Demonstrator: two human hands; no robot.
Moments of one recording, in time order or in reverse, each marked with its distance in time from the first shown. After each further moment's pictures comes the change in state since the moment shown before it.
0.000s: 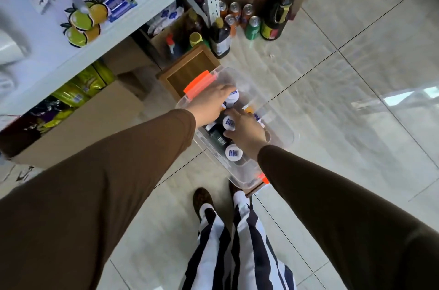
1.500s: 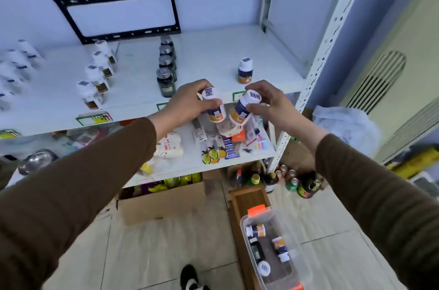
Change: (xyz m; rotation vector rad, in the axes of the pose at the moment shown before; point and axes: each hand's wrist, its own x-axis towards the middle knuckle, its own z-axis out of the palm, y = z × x) left_hand -0.358 0.037 -0.481 -0.447 0.912 -0.238; right_hand -0.130 -0.424 -0.405 0.441 0.020 -0.818
